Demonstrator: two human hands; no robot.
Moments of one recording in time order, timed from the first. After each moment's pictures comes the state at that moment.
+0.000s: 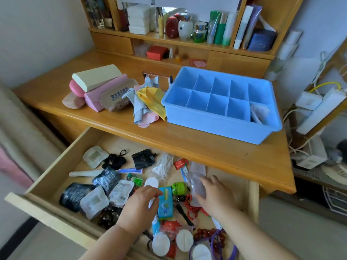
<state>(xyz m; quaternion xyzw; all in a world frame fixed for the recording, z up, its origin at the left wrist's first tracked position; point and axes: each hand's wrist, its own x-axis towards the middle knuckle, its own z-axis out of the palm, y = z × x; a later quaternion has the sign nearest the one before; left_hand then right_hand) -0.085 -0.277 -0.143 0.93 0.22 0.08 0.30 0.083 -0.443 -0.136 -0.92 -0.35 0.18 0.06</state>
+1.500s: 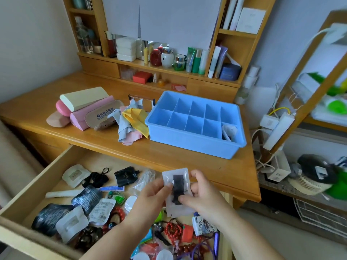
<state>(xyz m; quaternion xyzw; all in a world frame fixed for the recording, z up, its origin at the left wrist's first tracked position) -0.029 -0.329 -0.060 0.63 0.18 0.09 0.75 0.066 -0.461 -0.014 -0.80 -0.25 0.33 0.44</state>
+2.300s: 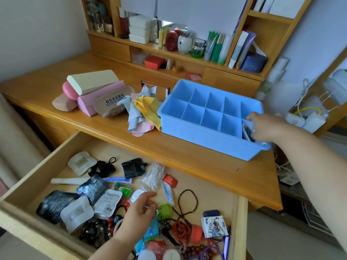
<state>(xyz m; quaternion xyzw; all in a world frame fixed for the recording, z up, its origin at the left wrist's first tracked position) -0.065 -0.291 -0.157 0.70 0.36 0.07 0.61 0.270 -0.439 0.049 -0.94 -0.28 0.05 -0.17</state>
